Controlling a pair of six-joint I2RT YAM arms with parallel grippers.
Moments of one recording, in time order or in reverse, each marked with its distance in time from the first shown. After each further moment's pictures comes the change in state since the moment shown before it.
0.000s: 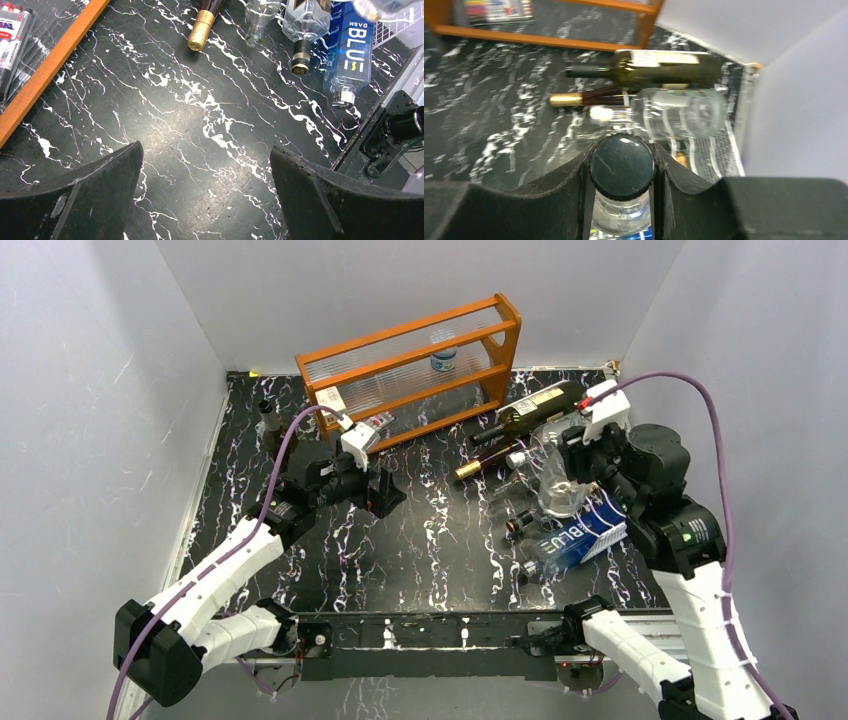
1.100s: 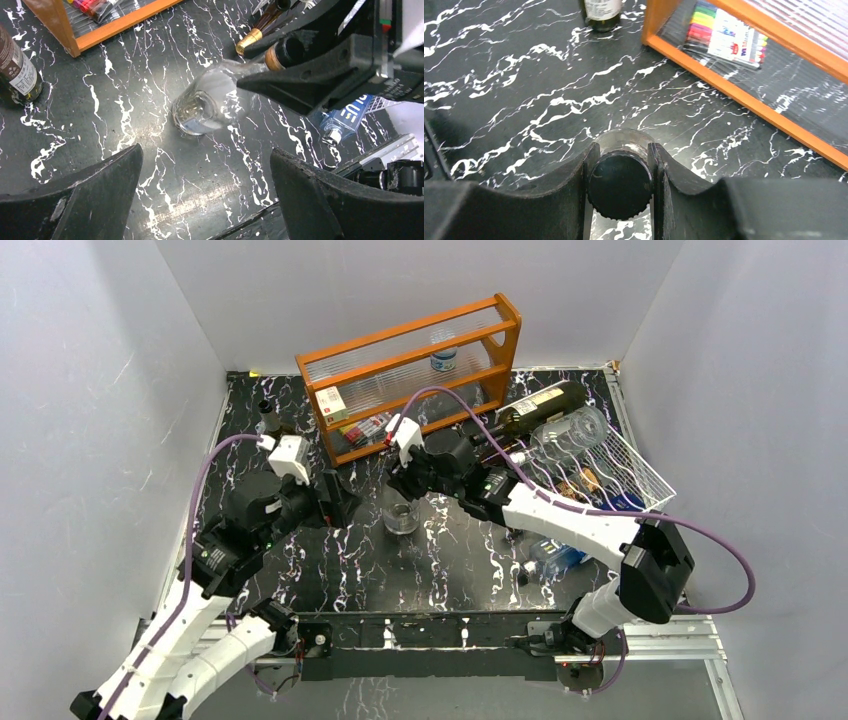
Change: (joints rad) left arm -0.002 -0.355 0.092 -0.438 -0.325 -0.278; right arm 0.592 0.690 -0.115 0.677 -0.156 0.151
